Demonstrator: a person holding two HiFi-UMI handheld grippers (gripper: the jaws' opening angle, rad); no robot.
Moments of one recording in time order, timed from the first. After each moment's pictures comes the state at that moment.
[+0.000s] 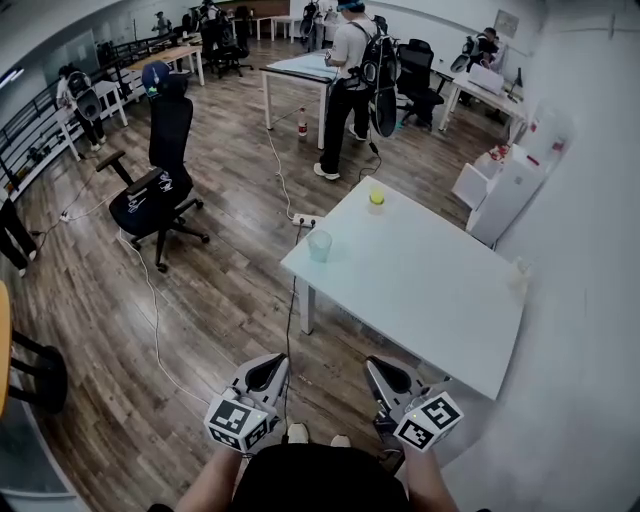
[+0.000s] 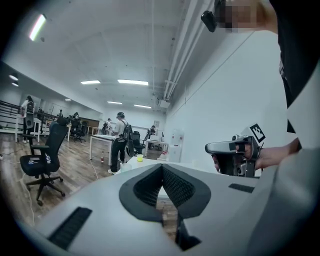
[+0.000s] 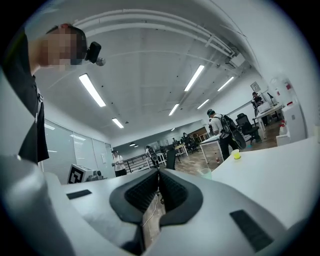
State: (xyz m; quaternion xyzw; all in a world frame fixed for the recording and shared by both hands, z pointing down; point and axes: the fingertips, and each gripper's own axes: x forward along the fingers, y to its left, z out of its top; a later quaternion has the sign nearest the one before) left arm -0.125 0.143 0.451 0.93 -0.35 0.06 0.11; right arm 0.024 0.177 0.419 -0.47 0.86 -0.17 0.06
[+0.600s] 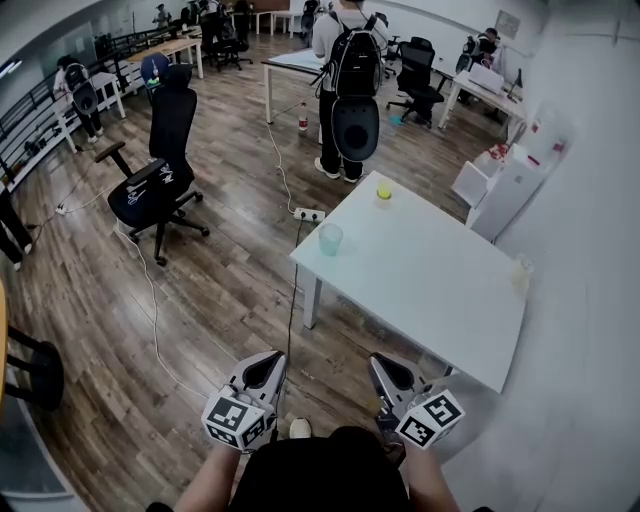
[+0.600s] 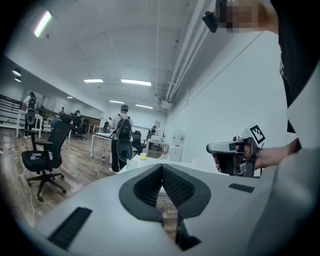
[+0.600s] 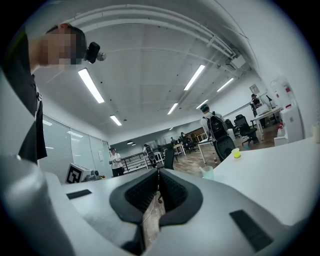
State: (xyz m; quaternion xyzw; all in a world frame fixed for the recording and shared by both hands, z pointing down) left arm -0.171 0.141 0.469 0.93 -0.35 0.05 0.13; right arm -0.010 0.177 0.433 -0.48 0.86 -0.17 0.04
